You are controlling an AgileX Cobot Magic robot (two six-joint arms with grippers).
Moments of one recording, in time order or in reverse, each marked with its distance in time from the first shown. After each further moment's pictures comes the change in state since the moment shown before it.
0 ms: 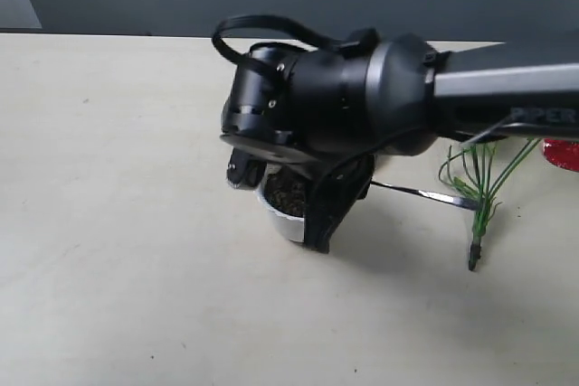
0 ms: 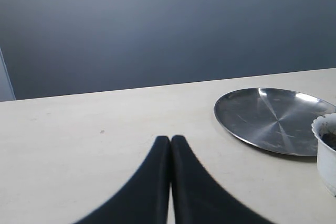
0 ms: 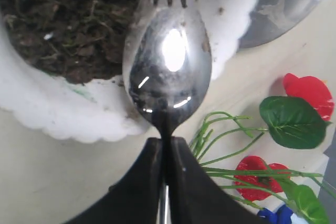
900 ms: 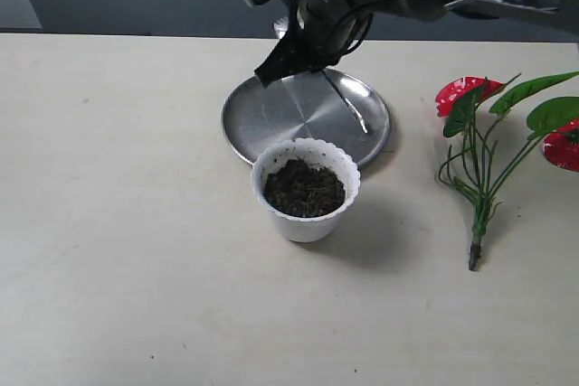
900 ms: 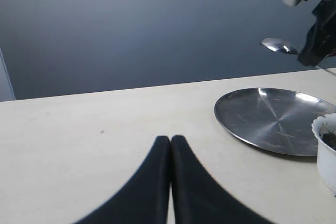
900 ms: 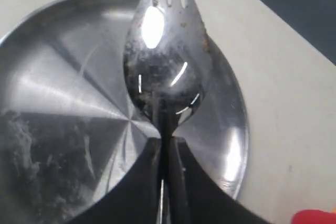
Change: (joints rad) left arm 0.000 0.000 0.000 0.000 0.000 0.000; right arm -0.337 0.194 -0.386 0.142 -0.458 0.186
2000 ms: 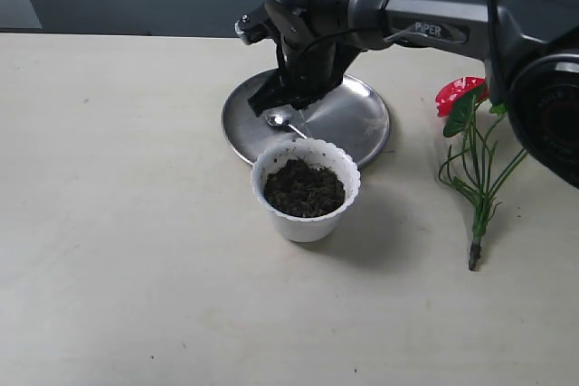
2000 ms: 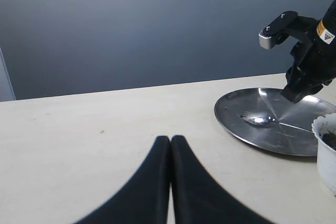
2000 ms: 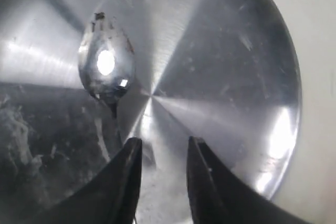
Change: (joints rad) left arm 0.000 0.000 0.000 0.000 0.000 0.000; right arm 0.000 0.170 -0.139 0.070 0.134 0.036
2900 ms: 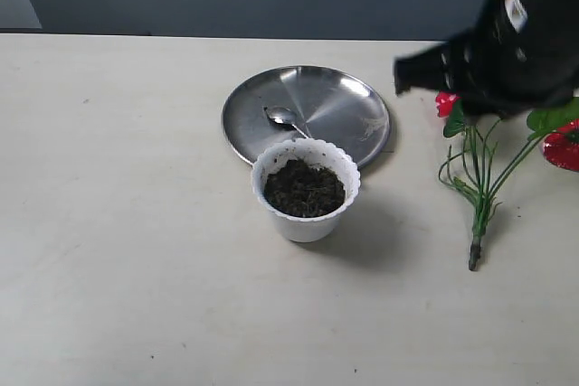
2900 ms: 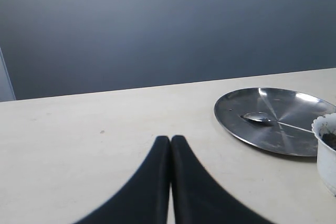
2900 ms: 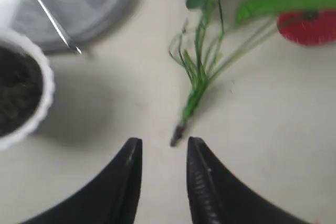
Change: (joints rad) left arm 0.000 0.000 0.000 0.000 0.000 0.000; right arm 0.050 -0.892 0.660 0.010 0.323 0.463
